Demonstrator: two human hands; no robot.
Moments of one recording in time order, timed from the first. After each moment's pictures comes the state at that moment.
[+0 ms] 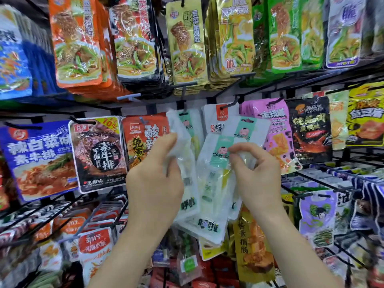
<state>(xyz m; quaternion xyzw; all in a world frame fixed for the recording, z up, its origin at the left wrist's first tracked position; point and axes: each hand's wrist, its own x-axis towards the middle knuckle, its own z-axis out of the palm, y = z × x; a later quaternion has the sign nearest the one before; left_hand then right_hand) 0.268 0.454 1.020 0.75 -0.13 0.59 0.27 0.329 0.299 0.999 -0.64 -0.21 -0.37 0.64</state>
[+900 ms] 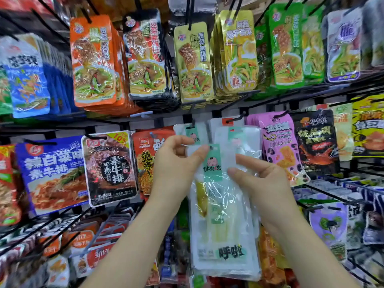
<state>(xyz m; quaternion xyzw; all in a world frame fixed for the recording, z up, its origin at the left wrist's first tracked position) 0.297 0.444 1.059 0.72 -0.08 0.36 0.58 0.313 0.295 1.015 -0.54 -0.22 -0.16 0.80</state>
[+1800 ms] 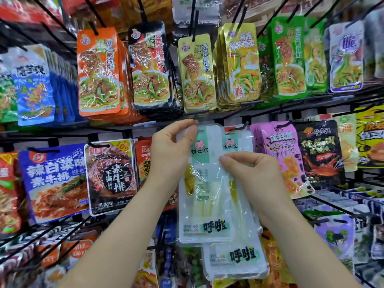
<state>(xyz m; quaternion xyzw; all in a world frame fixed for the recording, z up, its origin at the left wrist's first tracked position) 0.321 0.455 1.095 0.67 -0.16 0.41 0.60 0.321 0.308 1.047 -0.61 -0.17 -0.20 0.74</state>
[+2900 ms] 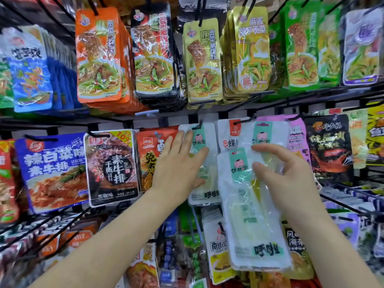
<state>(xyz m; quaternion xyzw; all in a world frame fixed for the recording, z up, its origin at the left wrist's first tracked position) 0.347 0.479 1.053 0.90 -0.06 0.37 -0.21 0.327 0.274 1.026 -0.69 -0.20 -0.31 0.62</state>
